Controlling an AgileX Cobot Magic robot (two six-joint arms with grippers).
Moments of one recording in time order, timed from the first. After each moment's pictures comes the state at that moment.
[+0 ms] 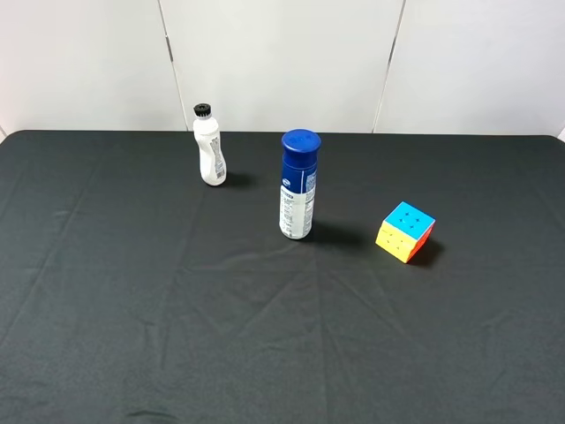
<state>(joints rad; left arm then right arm) 0.03 -0.01 -0.49 0.04 1.06 -0.13 0.35 -0.01 -0.50 0.00 1.02 0.01</state>
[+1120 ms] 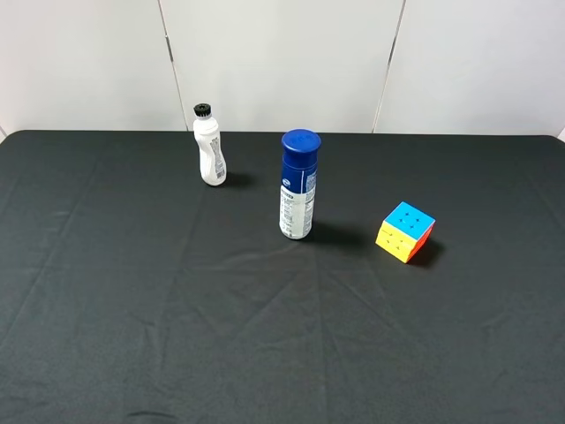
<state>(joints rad) 0.03 -0.01 -0.49 0.04 1.06 -0.13 -0.03 -0.01 -0.50 0.00 1.01 0.01</state>
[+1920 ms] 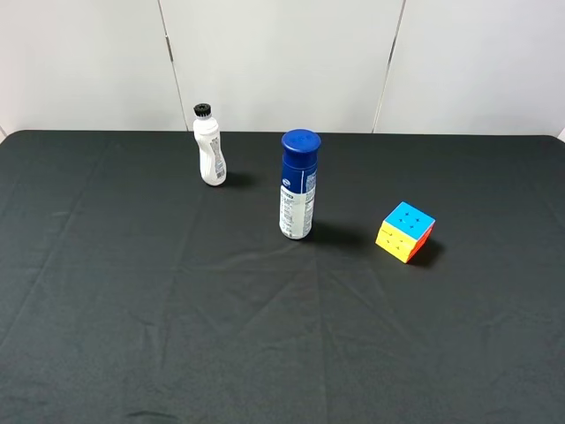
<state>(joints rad) 0.03 -0.01 -0.49 0.04 1.06 -0.13 -0.06 -0.01 -0.50 0.00 1.01 0.01</state>
